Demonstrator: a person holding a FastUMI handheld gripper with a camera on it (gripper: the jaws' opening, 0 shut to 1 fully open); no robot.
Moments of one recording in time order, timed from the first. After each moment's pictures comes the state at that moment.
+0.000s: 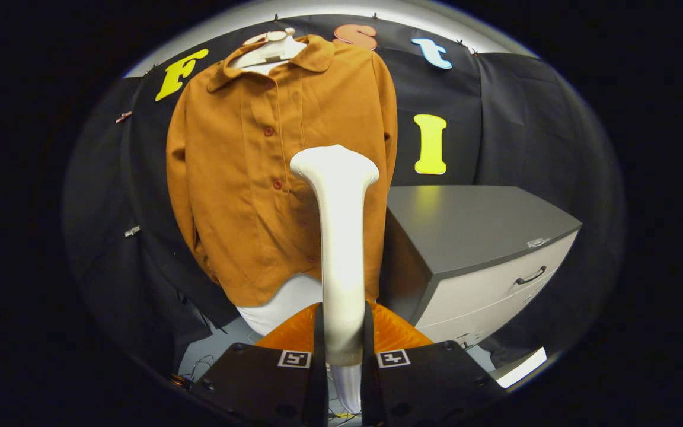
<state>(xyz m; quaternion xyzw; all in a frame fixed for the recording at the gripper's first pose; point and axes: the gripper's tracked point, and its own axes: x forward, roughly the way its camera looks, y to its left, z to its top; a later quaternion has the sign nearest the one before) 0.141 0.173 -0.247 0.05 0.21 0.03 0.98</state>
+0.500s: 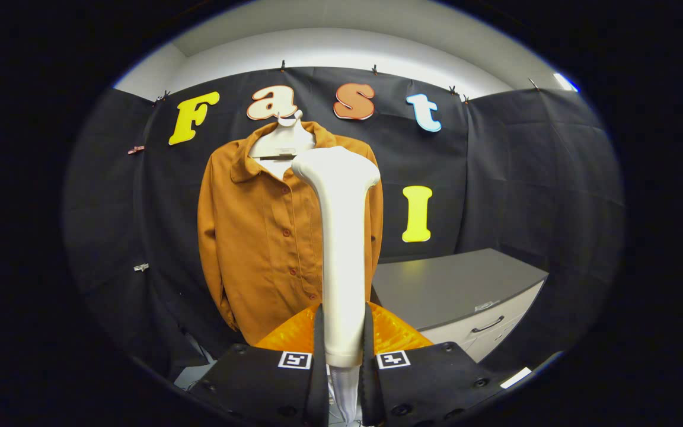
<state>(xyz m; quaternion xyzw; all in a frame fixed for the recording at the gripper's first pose) 0.106 0.168 -0.099 0.02 0.08 0.02 1.00</state>
